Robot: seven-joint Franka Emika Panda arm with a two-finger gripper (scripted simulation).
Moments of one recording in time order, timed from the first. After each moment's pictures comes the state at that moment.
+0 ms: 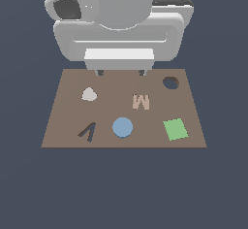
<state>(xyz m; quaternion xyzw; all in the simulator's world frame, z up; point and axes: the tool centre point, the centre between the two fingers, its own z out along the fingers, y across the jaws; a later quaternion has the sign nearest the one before) 0.012 -0.006 0.192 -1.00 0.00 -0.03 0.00</state>
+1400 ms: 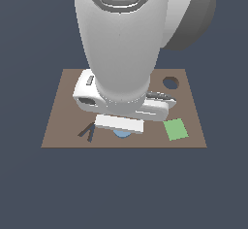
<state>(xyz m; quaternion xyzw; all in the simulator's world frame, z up) 0.074 -0.002 0.080 -1.00 0.08 -0.01 0.00</state>
